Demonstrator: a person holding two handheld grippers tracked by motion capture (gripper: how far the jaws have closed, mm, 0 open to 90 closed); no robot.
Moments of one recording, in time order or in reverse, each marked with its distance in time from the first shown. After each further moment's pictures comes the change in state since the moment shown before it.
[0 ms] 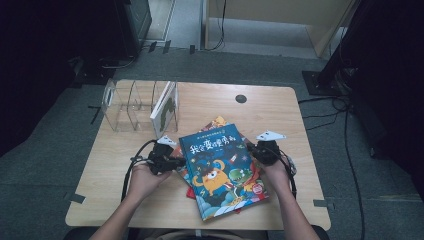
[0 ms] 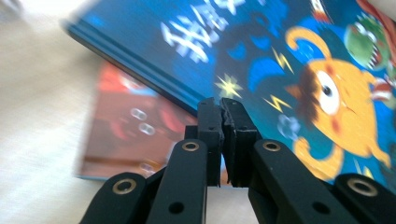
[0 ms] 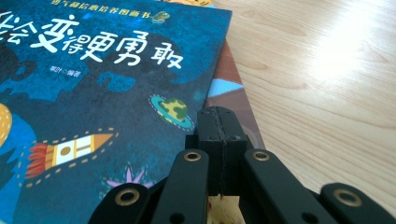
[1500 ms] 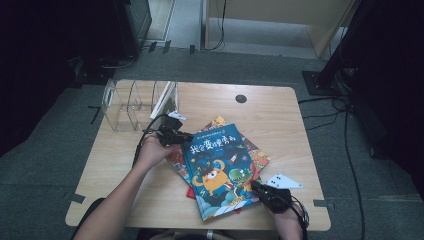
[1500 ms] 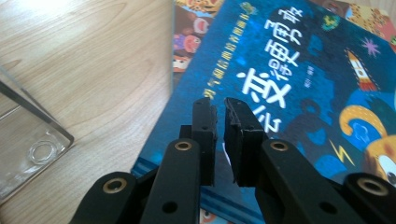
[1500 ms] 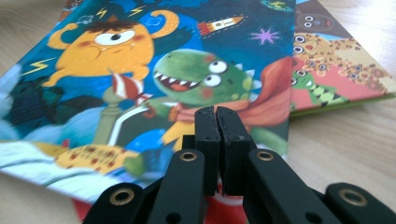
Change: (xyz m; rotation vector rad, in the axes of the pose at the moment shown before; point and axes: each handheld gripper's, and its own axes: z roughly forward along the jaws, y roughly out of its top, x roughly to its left) left arm 0.032 0.068 0.029 0.012 -0.012 0.121; right arm 0.072 -0.082 -0.092 -0.051 0.061 0.033
